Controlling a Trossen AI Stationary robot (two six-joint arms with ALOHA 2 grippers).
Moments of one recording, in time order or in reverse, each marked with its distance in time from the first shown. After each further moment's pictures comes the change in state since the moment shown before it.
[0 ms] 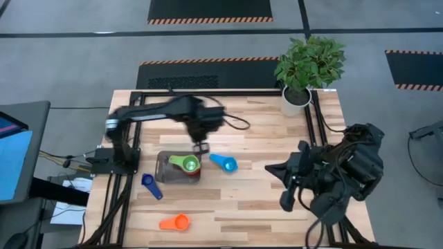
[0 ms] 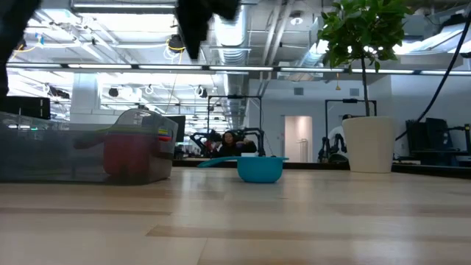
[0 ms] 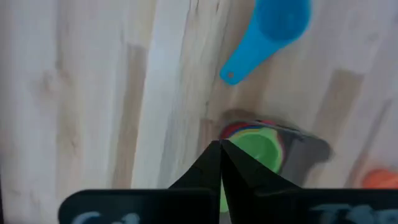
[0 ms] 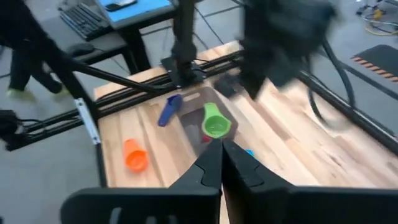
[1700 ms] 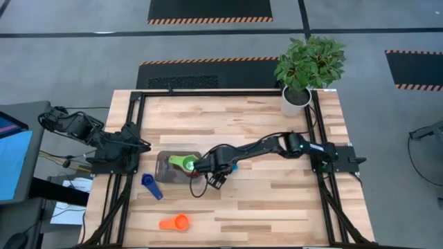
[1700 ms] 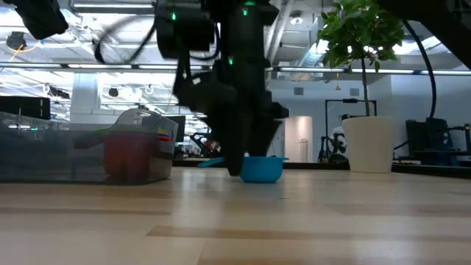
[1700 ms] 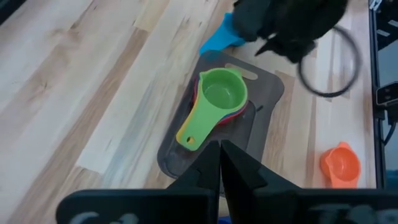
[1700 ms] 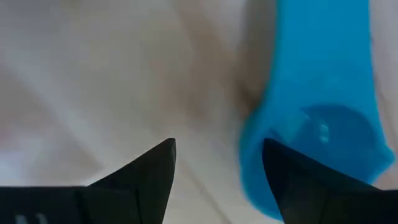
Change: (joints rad) left arm -0.541 -1.323 -1.099 0.355 -0.324 -0.585; right arm -0.667 0.690 -0.207 0.225 -0.940 -0.237
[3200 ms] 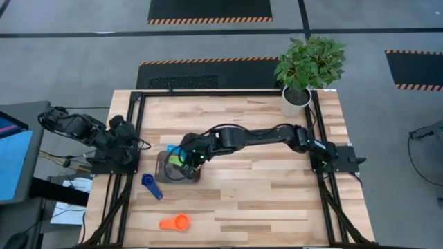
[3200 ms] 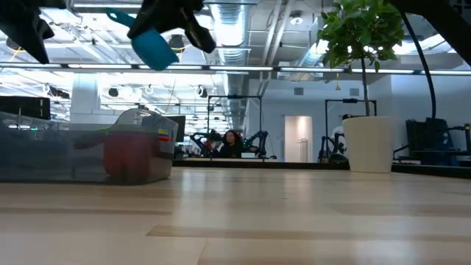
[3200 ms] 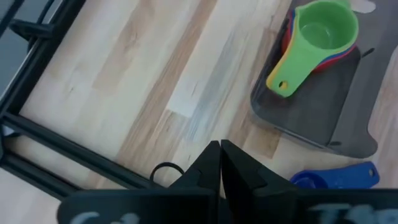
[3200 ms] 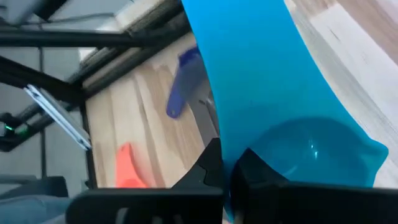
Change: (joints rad) left arm 0.000 -0.001 0.002 -0.351 -0.098 -0.062; right arm -0.047 -0.100 0.270 0.430 -0.058 -0.084
